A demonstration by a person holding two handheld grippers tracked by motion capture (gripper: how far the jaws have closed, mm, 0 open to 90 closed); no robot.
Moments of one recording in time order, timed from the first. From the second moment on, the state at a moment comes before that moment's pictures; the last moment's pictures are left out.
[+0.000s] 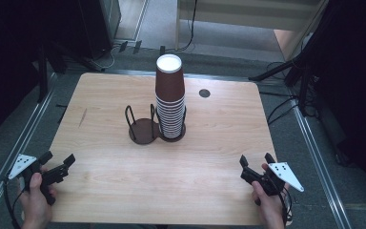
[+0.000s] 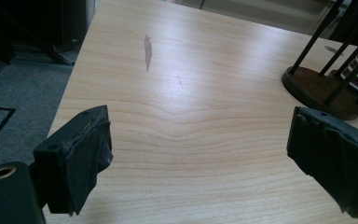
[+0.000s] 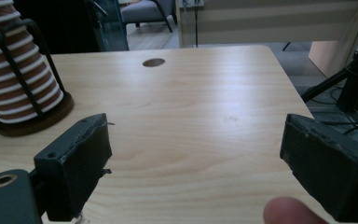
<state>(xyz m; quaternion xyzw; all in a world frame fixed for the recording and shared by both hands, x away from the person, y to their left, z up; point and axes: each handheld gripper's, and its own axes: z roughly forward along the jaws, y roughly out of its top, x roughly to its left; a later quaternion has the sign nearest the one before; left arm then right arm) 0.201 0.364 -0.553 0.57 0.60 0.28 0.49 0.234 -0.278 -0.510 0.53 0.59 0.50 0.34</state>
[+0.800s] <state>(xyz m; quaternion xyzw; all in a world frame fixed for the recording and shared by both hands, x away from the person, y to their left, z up) 0.203 0.365 -0.553 0.57 0.61 0.27 0.48 0.273 -0.207 -0.448 0.50 0.60 0.50 0.37</state>
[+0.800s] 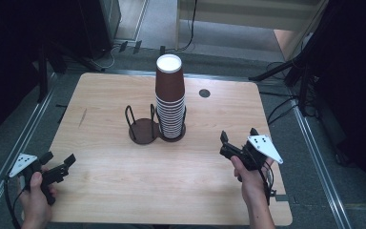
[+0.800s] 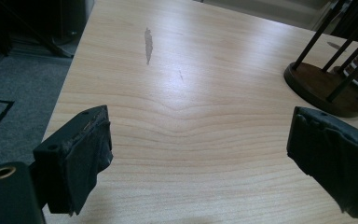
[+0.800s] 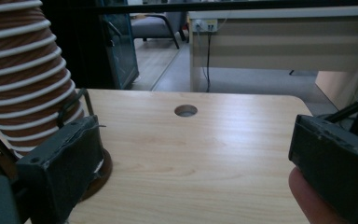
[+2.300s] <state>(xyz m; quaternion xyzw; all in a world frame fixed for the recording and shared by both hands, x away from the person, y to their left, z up) 0.203 0.365 -0.553 0.57 0.61 0.27 0.48 0.313 -0.102 -0.394 0.43 0.64 0.54 0.35</state>
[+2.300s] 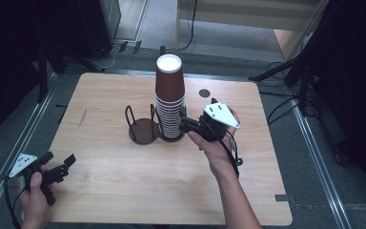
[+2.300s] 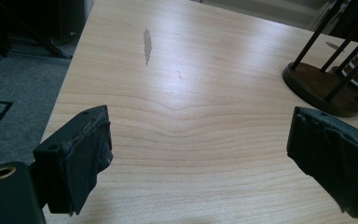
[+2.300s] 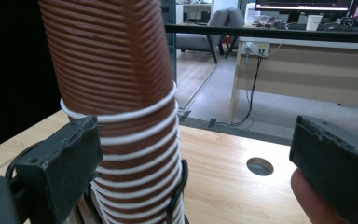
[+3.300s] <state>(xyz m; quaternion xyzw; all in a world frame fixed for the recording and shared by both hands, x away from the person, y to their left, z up) 0.204 0.356 -0.552 0.59 0.59 0.29 0.46 0.350 -0.037 -0.382 0.42 0.65 0.54 0.34</state>
